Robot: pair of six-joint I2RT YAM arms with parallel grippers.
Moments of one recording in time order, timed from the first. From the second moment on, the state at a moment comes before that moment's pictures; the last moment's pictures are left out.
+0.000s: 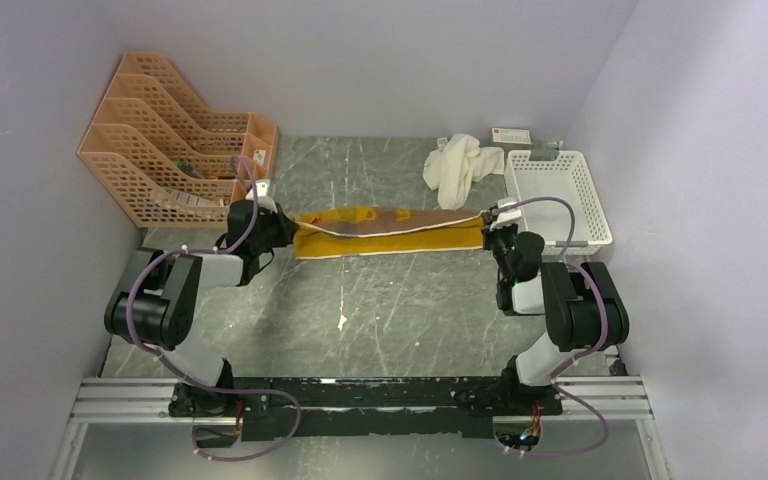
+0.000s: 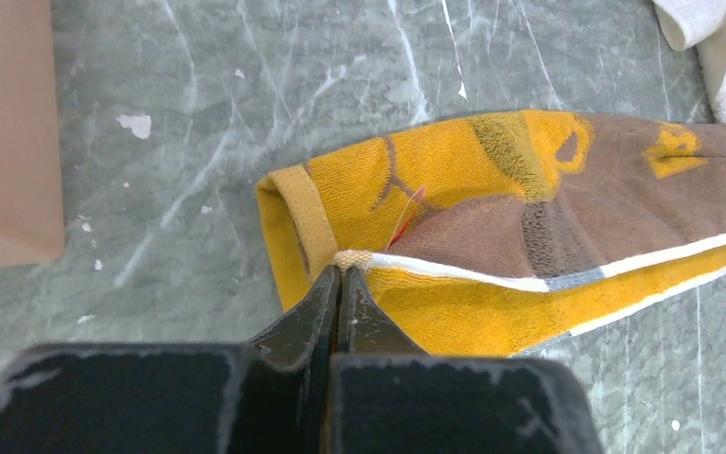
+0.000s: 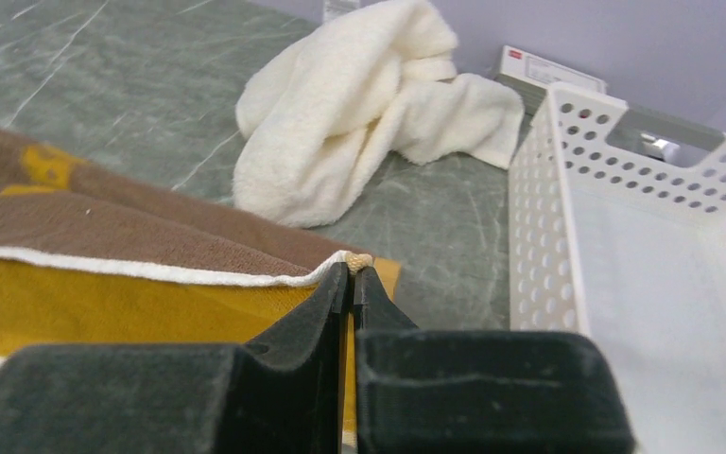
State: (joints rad) left arm -0.20 1.63 0.60 0.61 0.17 -0.33; right arm 0.02 1.62 0.32 1.25 -0.21 -0.23
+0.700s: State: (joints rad) left arm -0.30 1.55 0.54 0.57 0.05 -0.30; right arm 0.02 1.59 0.37 1.18 -0.08 -0.23
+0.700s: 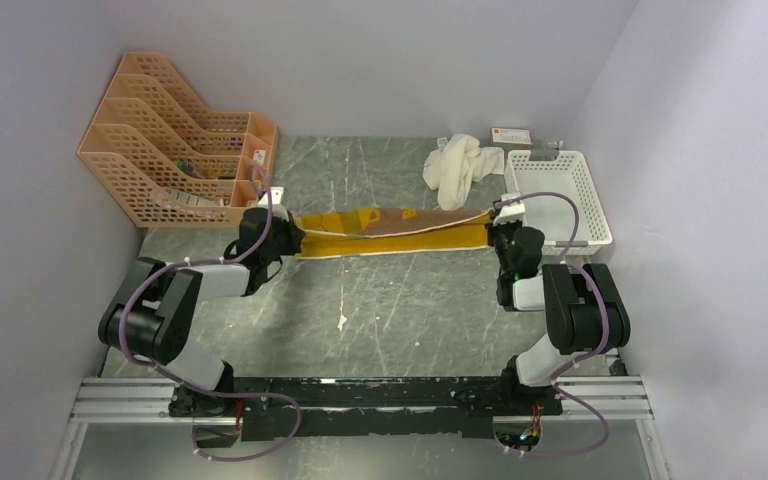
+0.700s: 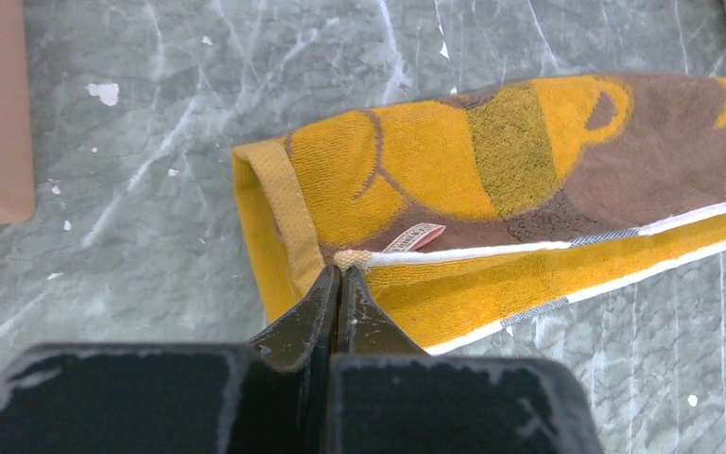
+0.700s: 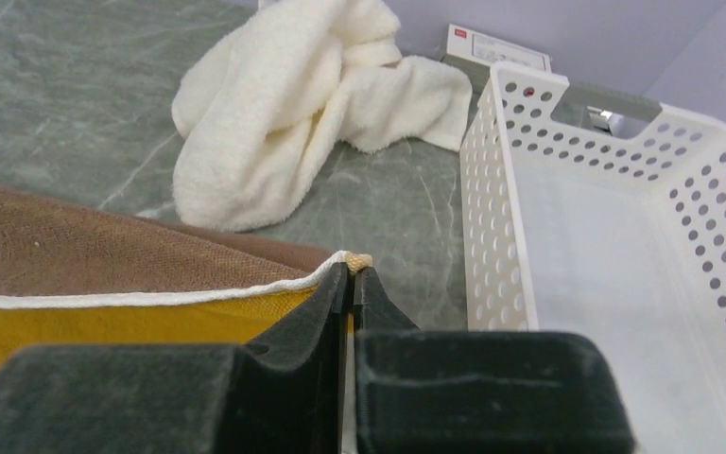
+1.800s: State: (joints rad) left arm -0.11 1.71 0.93 0.02 0.24 -0.36; right arm 0.00 1.58 0.98 0.42 0.10 0.25
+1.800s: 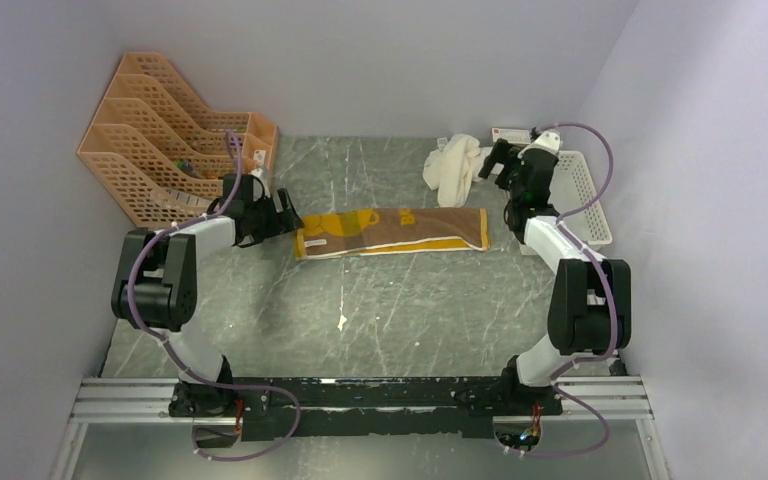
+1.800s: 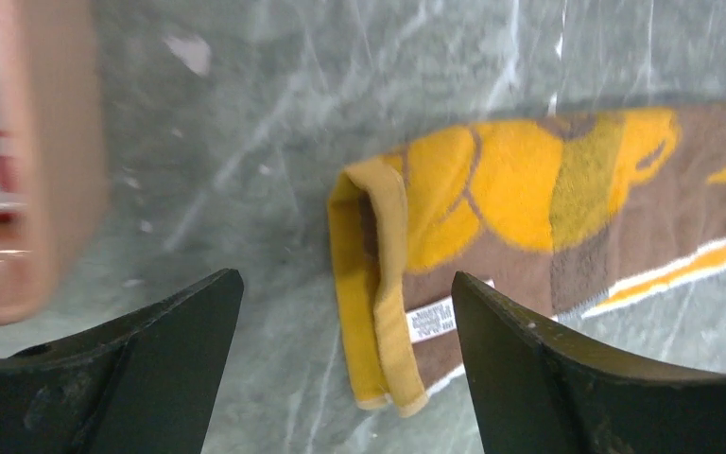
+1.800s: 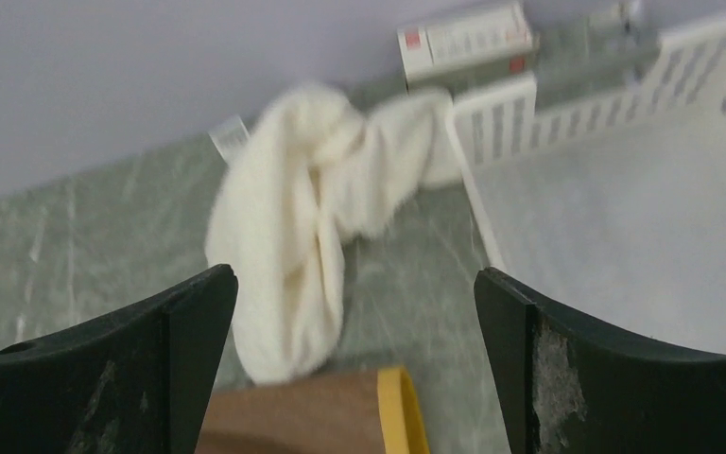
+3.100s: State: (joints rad) left arm -0.11 1.76 0.91 0.02 0.47 -0.45; right arm -0.03 1.81 0.98 0.01 -0.12 0.34
